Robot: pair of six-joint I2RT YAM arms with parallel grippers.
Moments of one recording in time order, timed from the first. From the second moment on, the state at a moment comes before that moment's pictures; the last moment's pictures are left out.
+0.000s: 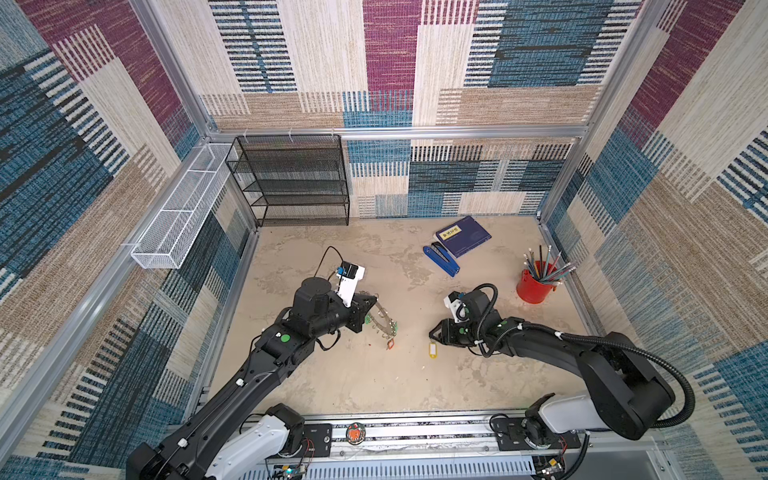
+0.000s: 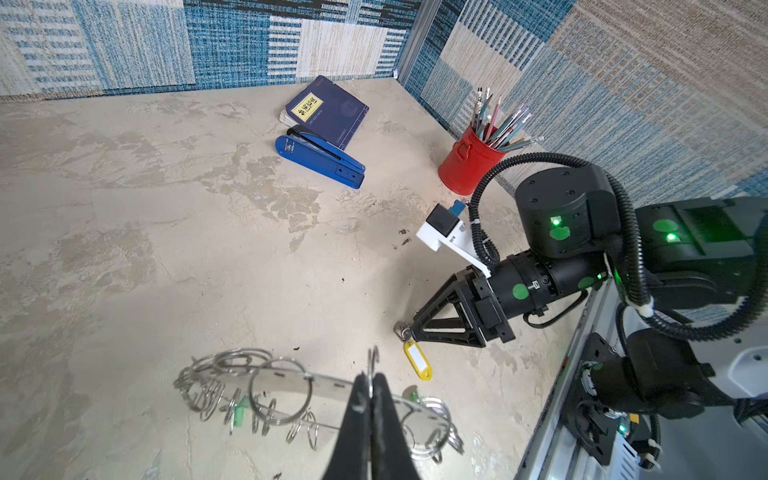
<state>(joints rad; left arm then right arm) -0.53 0.94 0.78 -0.28 0.32 -0.23 0.53 1.42 0.57 -0.07 -0.43 0.64</state>
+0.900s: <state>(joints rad) -0.53 0.93 0.77 -0.27 0.34 -0.23 0.53 1.48 0.59 -0.05 -0.45 0.60</state>
